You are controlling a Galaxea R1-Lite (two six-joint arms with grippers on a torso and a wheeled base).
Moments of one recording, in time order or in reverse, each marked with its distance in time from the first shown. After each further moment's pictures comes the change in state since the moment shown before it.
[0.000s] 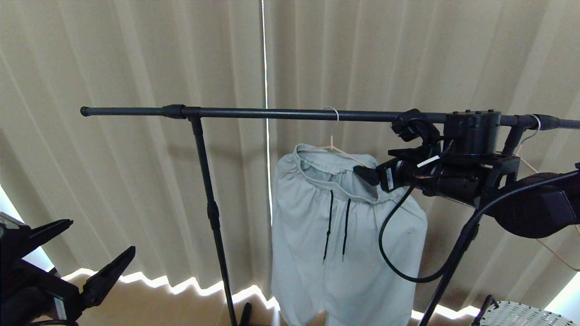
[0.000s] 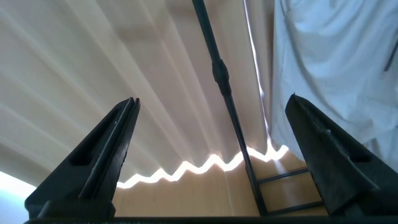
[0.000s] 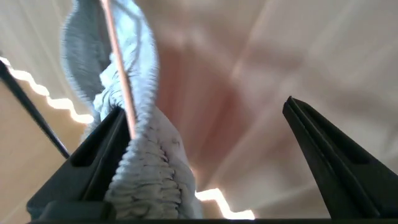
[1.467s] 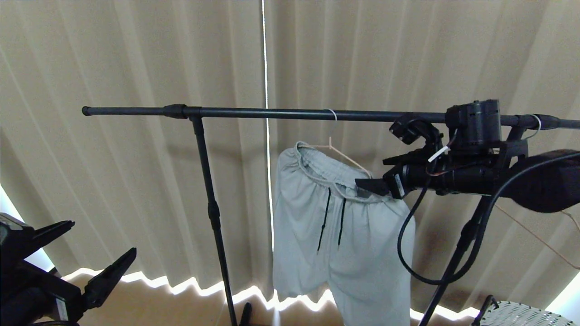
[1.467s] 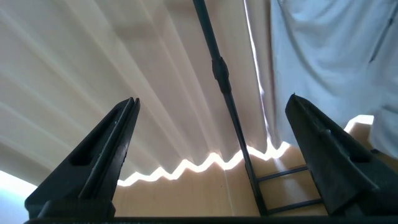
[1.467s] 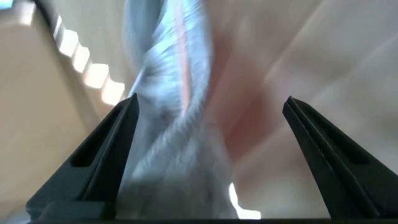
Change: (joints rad) left arm -0.001 0.004 0.003 0.001 0.000 0.000; right arm -0.051 -0.021 -0.151 0.397 0.199 -0.105
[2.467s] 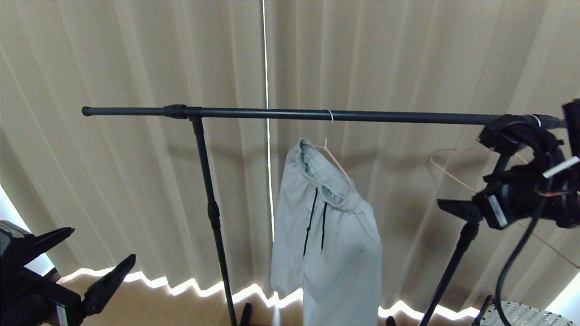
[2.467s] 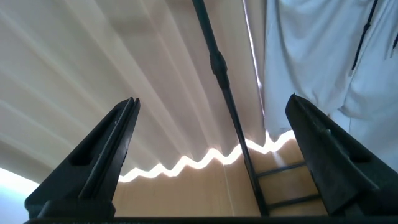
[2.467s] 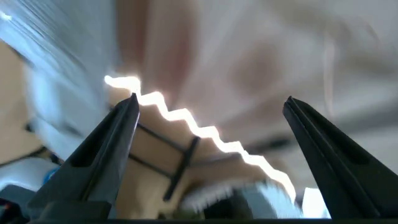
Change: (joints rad) left arm 0.005 -0.009 0.028 0.000 0.002 -0.006; right arm -0.041 -0.424 0.205 0.332 -0.392 0.018
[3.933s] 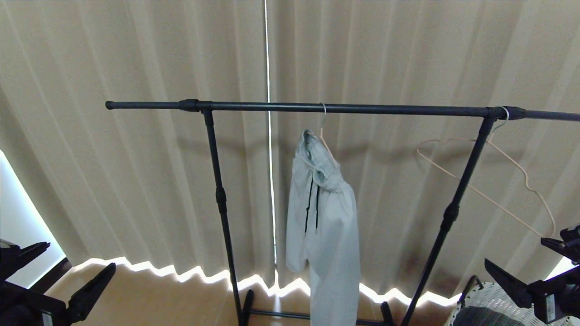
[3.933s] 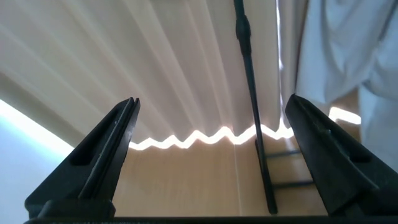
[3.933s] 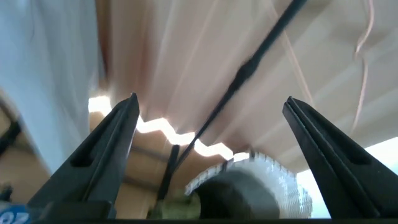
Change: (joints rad) left arm 0.130 -0.033 0.053 0.004 -0.002 0.000; right arm -0.097 -0.309 0.783 -0.733 -0.004 -0.038
